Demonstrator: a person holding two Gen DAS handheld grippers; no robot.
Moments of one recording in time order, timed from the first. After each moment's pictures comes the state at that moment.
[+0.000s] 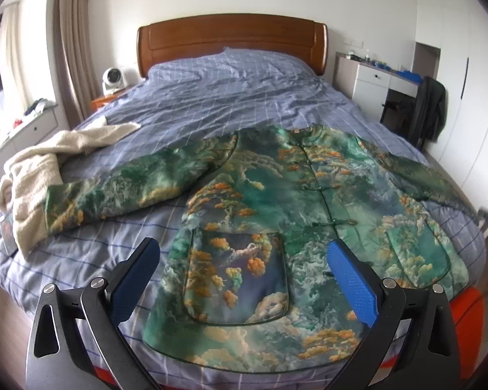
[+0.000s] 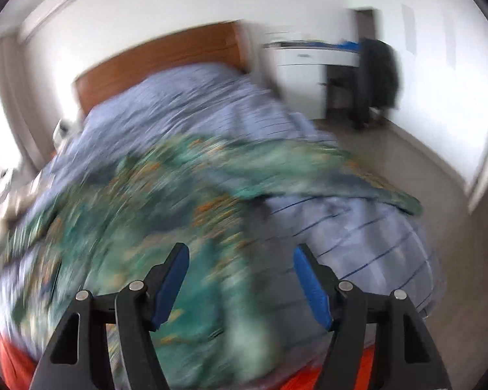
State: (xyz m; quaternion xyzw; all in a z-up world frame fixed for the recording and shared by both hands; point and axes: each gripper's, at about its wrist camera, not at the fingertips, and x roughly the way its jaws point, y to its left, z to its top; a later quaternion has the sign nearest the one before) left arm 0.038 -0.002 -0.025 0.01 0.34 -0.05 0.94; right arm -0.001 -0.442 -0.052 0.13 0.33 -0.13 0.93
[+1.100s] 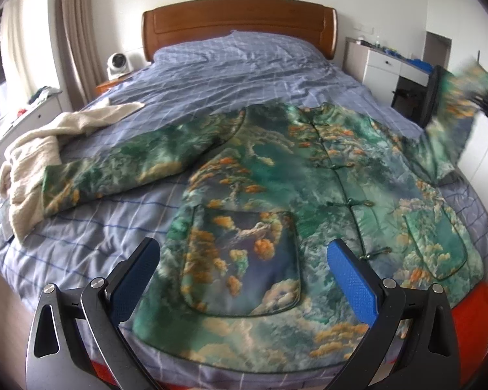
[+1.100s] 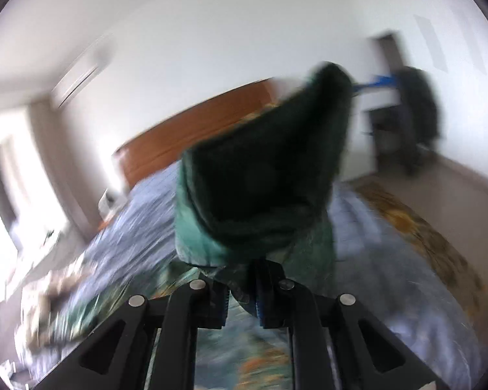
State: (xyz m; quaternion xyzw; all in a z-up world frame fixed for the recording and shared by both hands) left arm 0.050 -0.003 -0.060 0.01 0.37 -0.03 0.93; right arm 0.163 -0.440 0.033 0.15 0.20 0.01 0.97
